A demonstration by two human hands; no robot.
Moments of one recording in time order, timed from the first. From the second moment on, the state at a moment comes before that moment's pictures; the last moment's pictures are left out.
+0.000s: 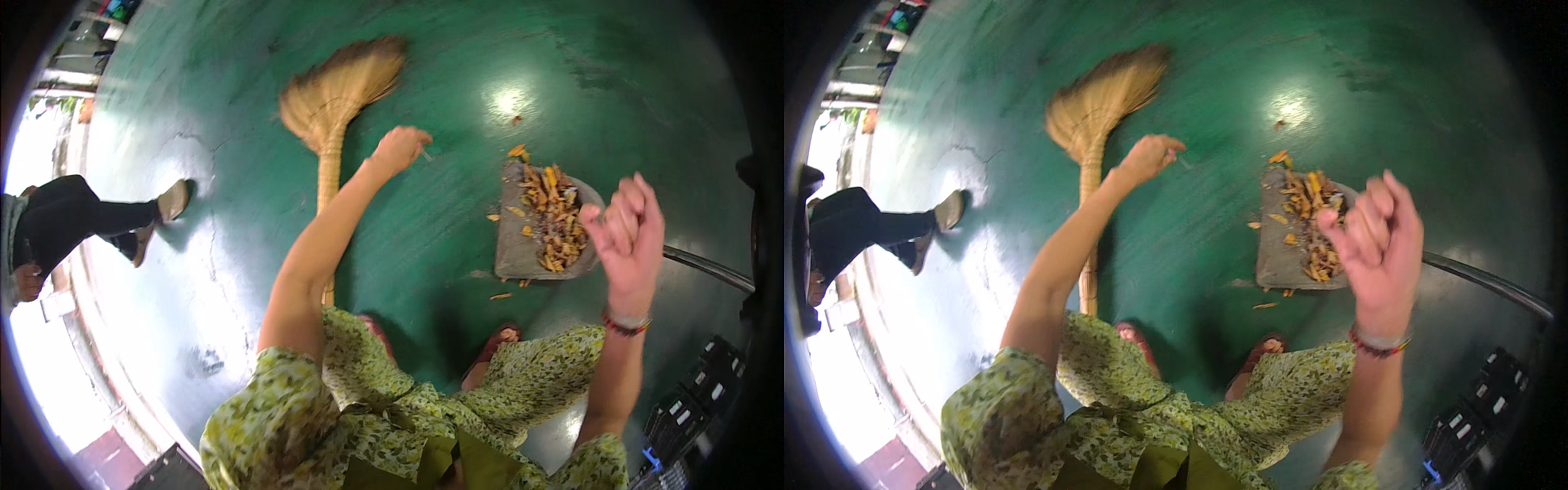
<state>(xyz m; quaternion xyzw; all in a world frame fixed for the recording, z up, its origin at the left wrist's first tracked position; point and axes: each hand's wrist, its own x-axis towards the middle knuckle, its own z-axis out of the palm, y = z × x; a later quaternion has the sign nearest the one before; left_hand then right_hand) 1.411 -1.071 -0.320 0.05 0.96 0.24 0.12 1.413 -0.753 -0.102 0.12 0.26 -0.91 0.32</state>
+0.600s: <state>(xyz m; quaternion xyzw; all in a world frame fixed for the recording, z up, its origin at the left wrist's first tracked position) 1.409 -1.006 -0.370 0.03 0.99 0.14 0.02 1.473 -0.780 -0.294 0.18 -0.15 -0.92 0.30</state>
